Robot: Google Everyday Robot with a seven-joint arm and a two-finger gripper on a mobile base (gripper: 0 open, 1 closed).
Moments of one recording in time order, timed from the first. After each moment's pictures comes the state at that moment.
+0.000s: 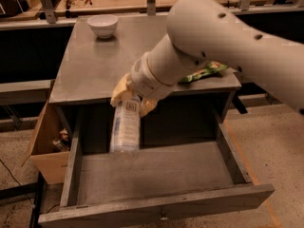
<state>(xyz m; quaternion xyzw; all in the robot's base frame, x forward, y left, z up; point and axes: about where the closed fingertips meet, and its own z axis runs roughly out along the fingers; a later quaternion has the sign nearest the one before) 0.508 0.062 0.875 -0.94 0.00 -0.10 0.31</state>
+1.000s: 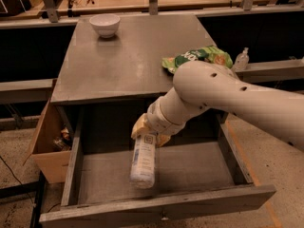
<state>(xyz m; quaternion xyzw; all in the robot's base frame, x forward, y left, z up) 0.502 0.016 0.751 -0.96 0.05 -0.07 0.26</state>
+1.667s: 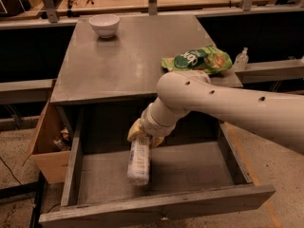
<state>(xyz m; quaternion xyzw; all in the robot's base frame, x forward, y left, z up) 0.532 0.024 0.696 -0.97 0.04 -0.06 0.21</state>
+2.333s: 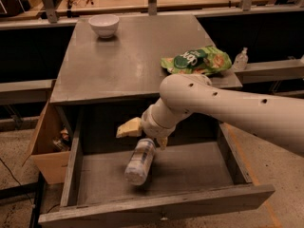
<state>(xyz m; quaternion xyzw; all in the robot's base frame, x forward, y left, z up) 0.530 0.033 0.693 -0.97 0.01 -0.06 0.24</state>
